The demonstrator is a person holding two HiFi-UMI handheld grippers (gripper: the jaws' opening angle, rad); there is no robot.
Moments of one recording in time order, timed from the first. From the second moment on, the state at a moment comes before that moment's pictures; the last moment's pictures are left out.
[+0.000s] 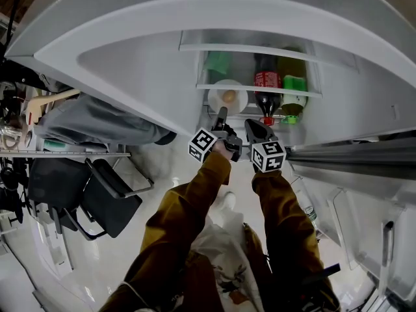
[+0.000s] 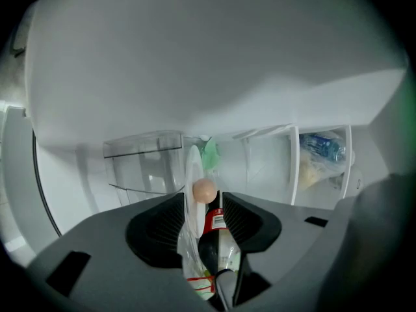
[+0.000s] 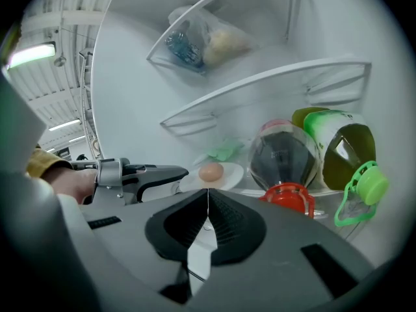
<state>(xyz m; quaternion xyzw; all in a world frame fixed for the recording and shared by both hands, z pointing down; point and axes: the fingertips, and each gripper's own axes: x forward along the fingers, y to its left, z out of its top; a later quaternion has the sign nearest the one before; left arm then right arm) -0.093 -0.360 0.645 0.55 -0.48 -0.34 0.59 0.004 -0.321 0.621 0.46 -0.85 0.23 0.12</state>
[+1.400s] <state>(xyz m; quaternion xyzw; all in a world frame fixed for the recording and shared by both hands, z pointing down) -0.091 -0.364 0.657 0.52 -0.50 -0.33 0.60 0.014 -0.309 0.606 0.48 -0.84 0.22 0.12</state>
